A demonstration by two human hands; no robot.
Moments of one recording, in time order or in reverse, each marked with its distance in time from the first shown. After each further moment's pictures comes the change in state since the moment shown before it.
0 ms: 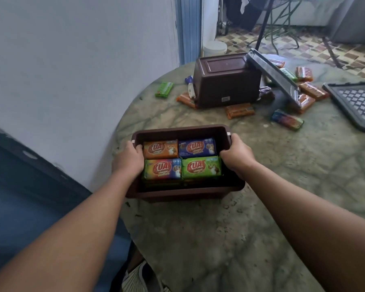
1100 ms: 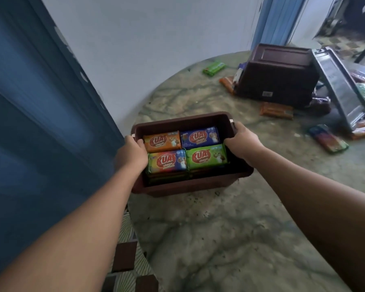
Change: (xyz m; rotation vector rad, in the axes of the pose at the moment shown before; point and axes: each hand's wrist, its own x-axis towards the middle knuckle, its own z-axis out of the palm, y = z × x) left_hand -0.172 0.018 0.028 -0.080 0.248 -0.538; right_hand 0.032 0.028 -0.031 -0.173 -0.353 -0.410
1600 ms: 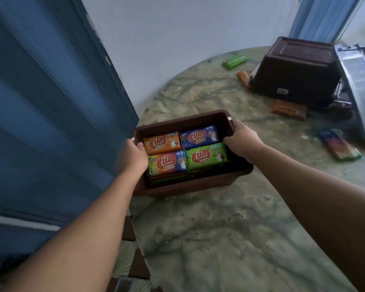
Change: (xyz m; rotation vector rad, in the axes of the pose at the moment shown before) left_hand -0.098 -0.005 0.003 -0.021 0.111 -0.219; right_hand -0.012 0.026 -0.021 -0.061 -0.164 -0.166
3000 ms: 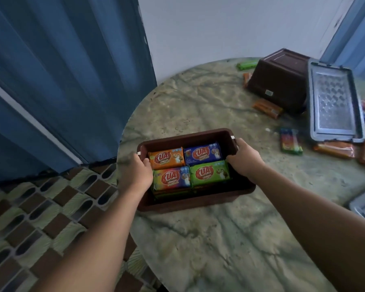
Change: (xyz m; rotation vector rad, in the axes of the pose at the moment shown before) left_hand -0.339 0.022 0.037 -0.034 0.166 -0.303; right_hand -0.129 0.166 -0.125 -0.089 -0.275 -0.242
